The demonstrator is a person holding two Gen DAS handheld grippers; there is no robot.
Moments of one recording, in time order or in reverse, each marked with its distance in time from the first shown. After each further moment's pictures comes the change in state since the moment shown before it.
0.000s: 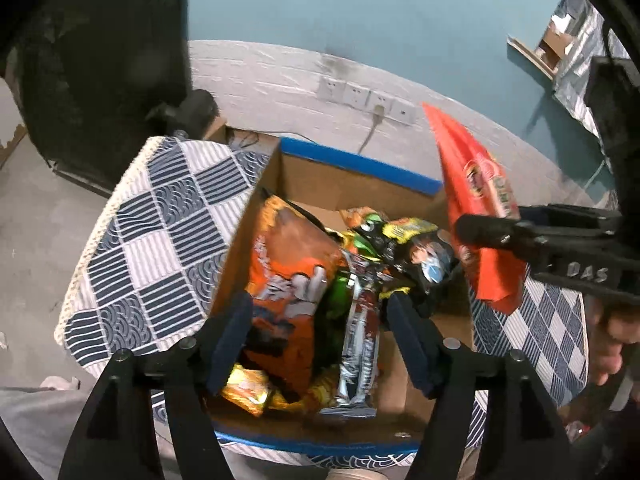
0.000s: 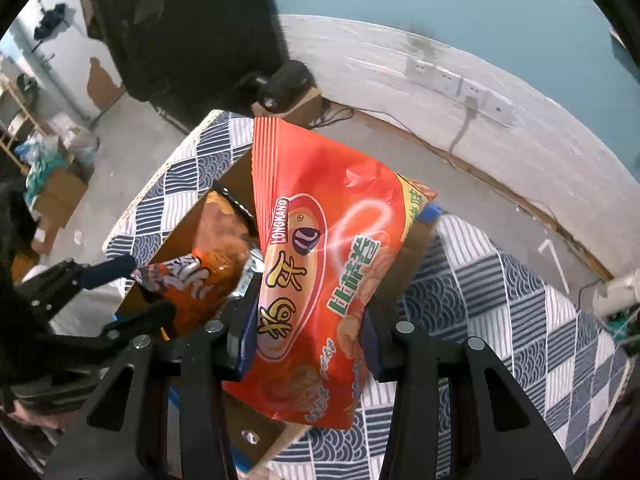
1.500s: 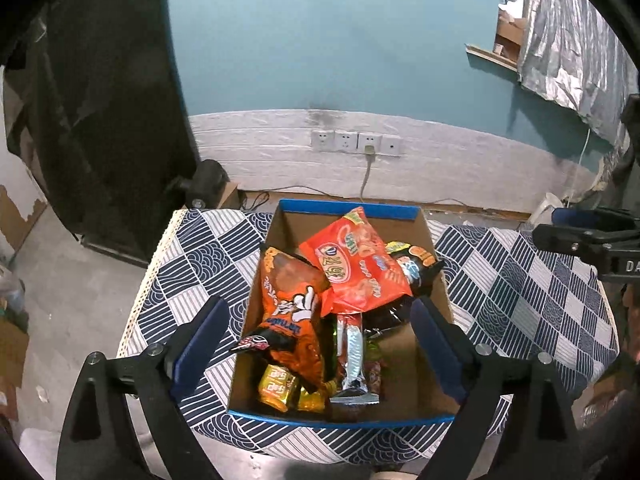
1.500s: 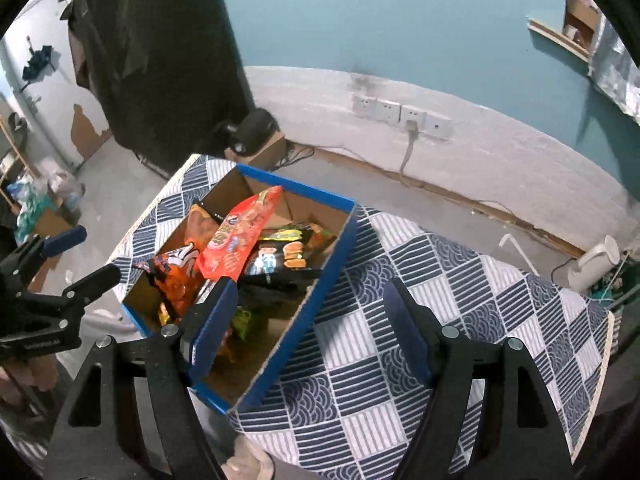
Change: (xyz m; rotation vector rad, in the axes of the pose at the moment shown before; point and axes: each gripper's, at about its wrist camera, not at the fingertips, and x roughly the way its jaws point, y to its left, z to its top) left arm -0.072 -0.039 -0.015 0.188 -0.178 0.090; right arm -0.101 -0.031 -0.068 0.110 -0.189 -0.090
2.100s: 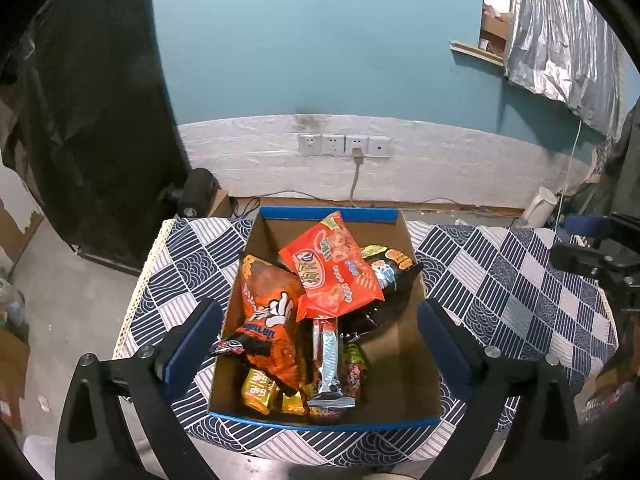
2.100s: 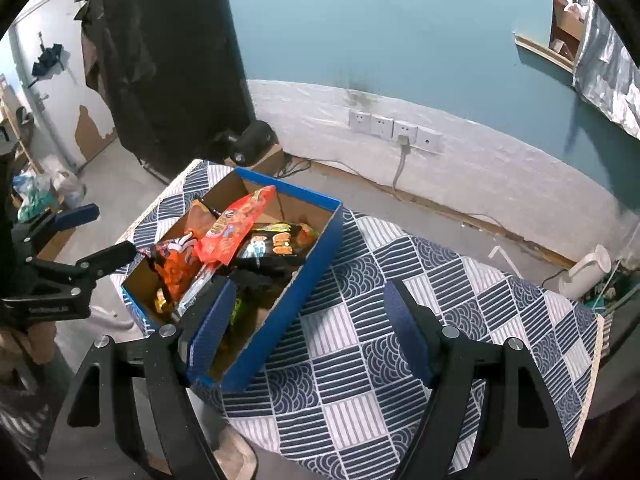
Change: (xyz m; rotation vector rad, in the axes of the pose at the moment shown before) left arm -0.003 -0.027 0.003 0.037 -0.009 -0.007; right arm -0.029 -0.010 -0.026 -0.033 -0.063 -0.010
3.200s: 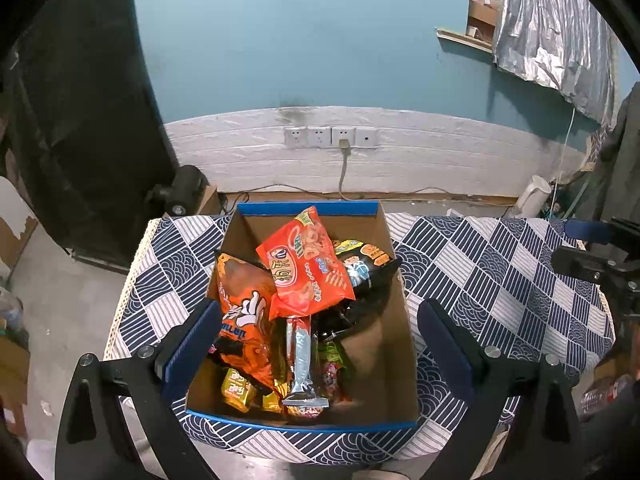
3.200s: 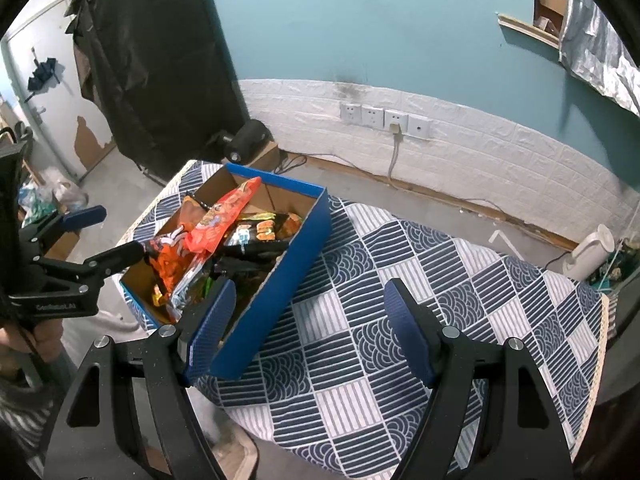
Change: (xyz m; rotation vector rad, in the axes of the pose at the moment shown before) left arm 0.006 -0.026 0.006 0.029 0.029 -0.019; right arm -0.007 -0.026 -0.013 0.056 0.010 0.019
